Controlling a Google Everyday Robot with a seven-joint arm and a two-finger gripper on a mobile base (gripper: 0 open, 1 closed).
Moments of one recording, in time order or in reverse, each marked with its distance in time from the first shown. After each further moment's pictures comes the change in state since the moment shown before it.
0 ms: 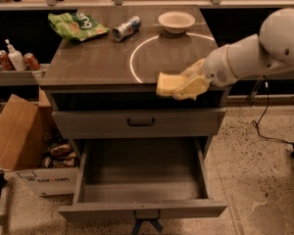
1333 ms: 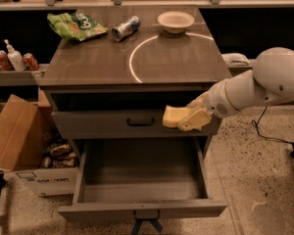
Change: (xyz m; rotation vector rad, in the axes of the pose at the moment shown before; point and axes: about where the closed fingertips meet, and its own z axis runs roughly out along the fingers) arm 0.090 0.043 0.020 -0.002 0.151 0.098
